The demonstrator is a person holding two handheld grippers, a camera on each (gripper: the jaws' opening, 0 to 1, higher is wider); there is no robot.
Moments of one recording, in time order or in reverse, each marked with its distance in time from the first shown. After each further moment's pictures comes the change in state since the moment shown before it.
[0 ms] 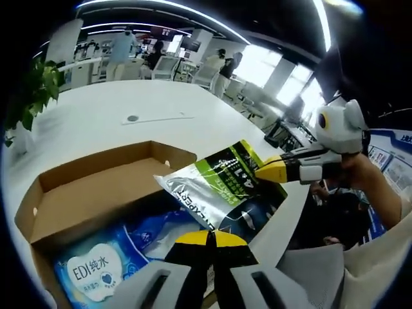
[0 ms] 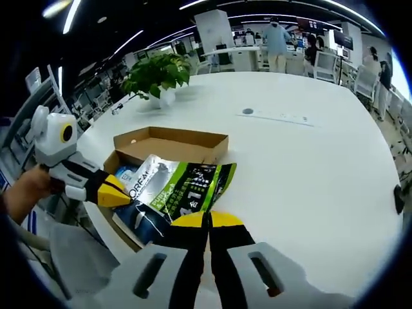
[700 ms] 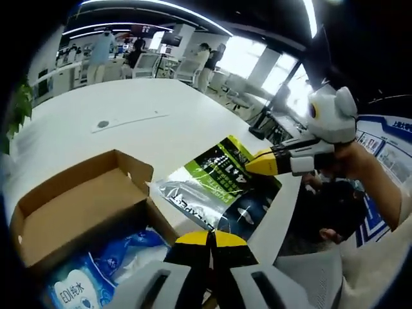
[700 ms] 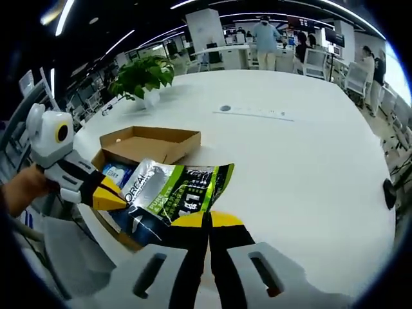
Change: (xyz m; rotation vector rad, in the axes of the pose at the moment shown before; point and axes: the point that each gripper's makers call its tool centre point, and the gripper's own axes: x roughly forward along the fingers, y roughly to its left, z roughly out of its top) left arm 0.045 -0.042 0.013 0.077 0.052 -0.074; right arm -0.020 -0.055 -0.013 0.024 0.018 -0.057
